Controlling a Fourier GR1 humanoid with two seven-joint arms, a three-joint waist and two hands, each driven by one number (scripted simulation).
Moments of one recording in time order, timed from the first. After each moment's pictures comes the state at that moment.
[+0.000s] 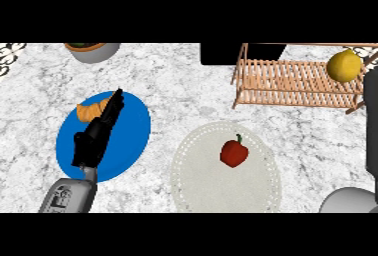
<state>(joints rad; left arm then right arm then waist) -0.18 0.12 -0.07 -1.42 -0.09 0.02 0.01 -0.85 -0.34 -0.28 -1.33 1.16 -0.36 0.64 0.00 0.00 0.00</state>
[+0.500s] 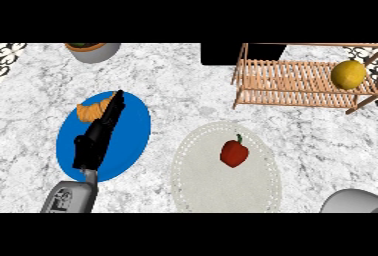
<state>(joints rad) -0.16 0.11 -0.08 -1.45 -0.11 0.02 0.02 -0.84 -0.34 -0.33 -1.44 0.97 -0.33 0.65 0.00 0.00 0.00</state>
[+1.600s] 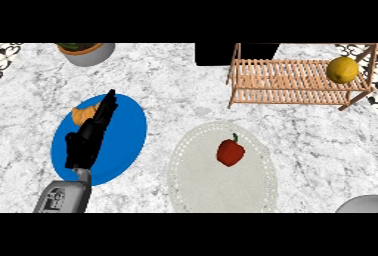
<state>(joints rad) -0.16 0.12 -0.03 -1.43 -0.10 0.01 0.02 -0.82 -0.59 -0.67 -1.76 0.66 -0.13 0.96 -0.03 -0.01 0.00</state>
